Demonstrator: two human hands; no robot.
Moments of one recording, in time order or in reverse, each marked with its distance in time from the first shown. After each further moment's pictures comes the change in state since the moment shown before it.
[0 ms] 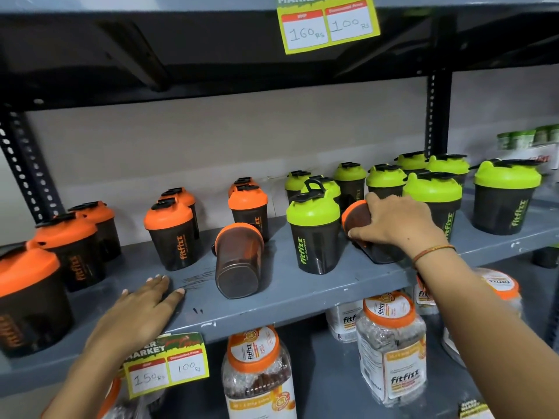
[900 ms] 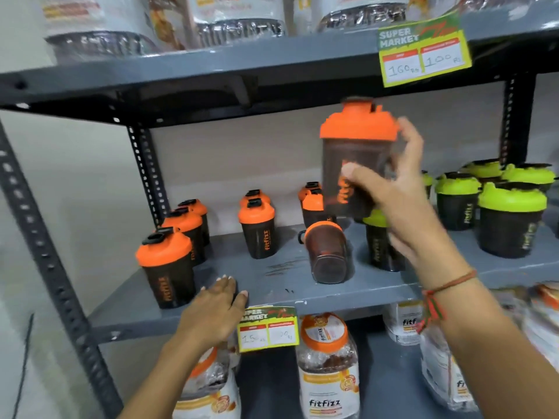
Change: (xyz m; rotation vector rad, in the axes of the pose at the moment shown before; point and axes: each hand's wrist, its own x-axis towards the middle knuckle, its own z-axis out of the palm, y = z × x) left_hand -0.058 -0.030 -0.022 0.013 0.013 0.033; right_hand -0.081 -0.136 -0.095 1.833 0.263 -0.310
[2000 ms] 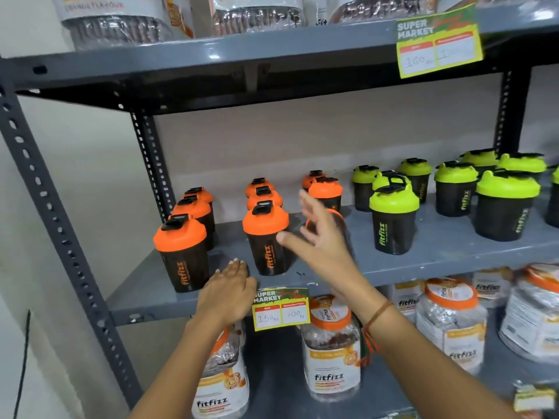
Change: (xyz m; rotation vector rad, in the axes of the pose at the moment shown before) left_hand 0.005 -0.012 0.003 0.008 -0.011 0.033; right_hand -0.072 0.059 0.085 -0.189 -0.267 0.213
